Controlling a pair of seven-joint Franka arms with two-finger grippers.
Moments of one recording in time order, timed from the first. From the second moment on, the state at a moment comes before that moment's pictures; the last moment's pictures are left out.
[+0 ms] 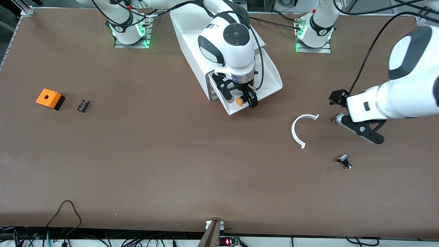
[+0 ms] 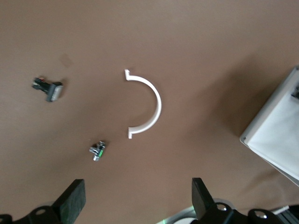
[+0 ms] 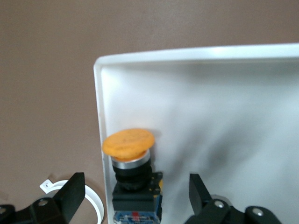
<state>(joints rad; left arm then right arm) 0.14 0.46 -0.39 -1.15 0.10 1.34 0.26 0.86 0.77 0.08 -1.08 -0.01 2.02 1.99</state>
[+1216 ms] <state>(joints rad) 0.14 0.54 -0.38 -1.15 -0.01 1.36 -0.24 0.81 0.70 0.07 -1.02 0.05 1.93 1.86</state>
